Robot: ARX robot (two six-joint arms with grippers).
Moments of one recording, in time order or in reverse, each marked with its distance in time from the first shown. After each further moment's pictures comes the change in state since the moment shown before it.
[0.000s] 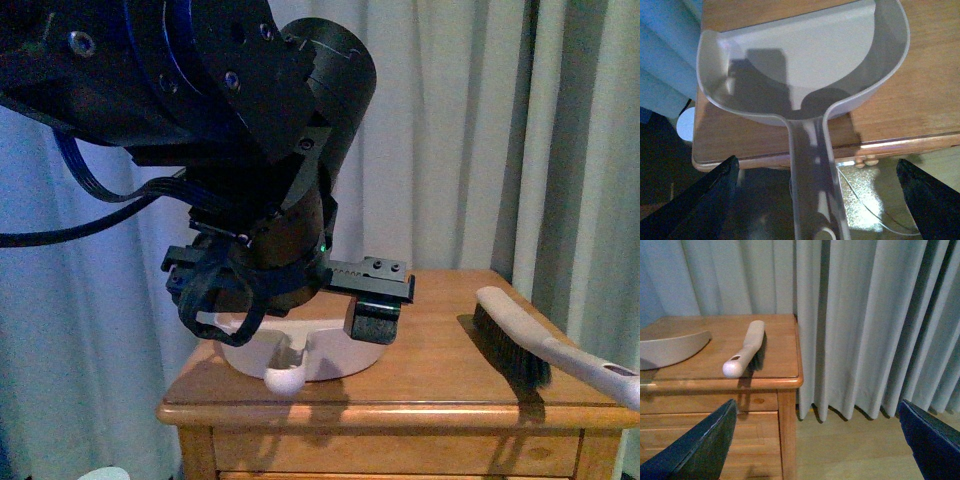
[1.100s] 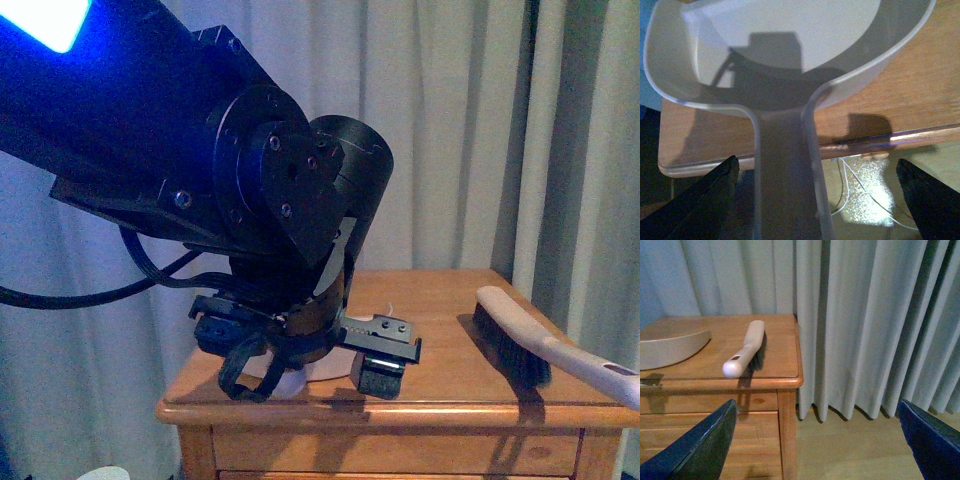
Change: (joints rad) left arm -0.002 0.118 0.009 0.061 -0.007 0.037; right arm 0.000 0.000 0.000 0.000 0.000 0.000
